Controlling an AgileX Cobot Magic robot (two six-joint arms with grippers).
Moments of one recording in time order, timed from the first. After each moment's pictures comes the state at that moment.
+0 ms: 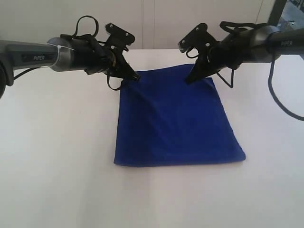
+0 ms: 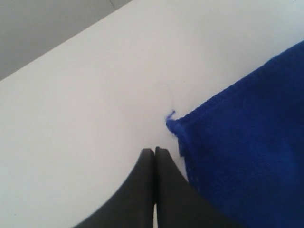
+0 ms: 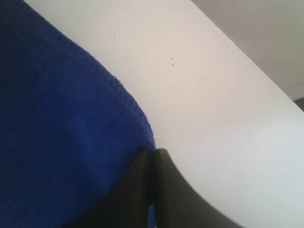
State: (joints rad) left arm -0.49 2.29 -1.76 0.68 0.26 -0.46; right arm 0.14 2.20 -1.56 -0.58 0.22 0.05
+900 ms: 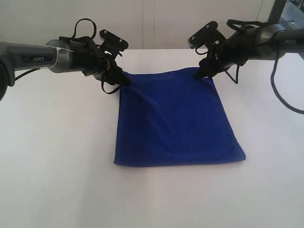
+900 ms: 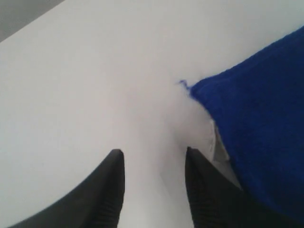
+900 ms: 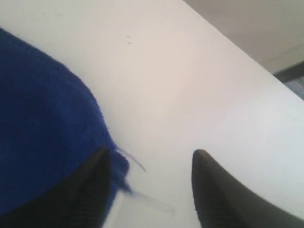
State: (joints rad) left arm -0.47 2.31 -1.77 0.69 0.39 -0.45; right arm 0.08 2.23 -1.63 -0.60 0.29 0.13
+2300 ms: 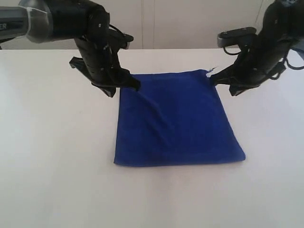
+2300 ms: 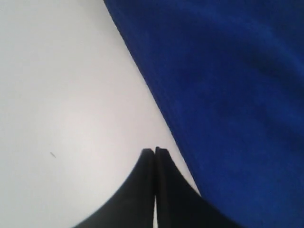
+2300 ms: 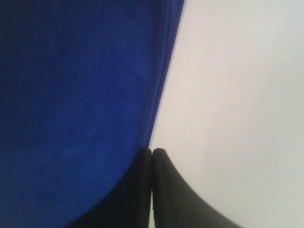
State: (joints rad) left arm -0.58 2.00 -1.65 0.12 0.94 -0.16; right arm 0.03 1.85 -1.32 0.03 0.74 -0.12
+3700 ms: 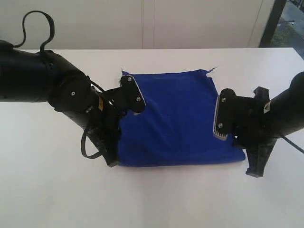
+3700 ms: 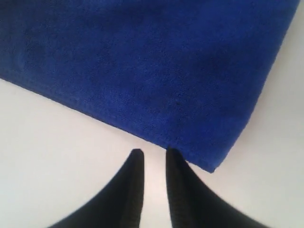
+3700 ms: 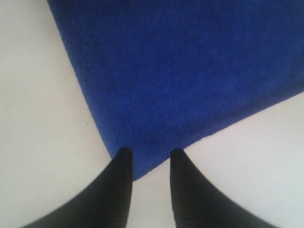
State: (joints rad) left arm -0.73 1.71 -1.04 0.10 0.53 0.46; right arm 0.16 1.50 -0.73 0.07 0.45 -1.10
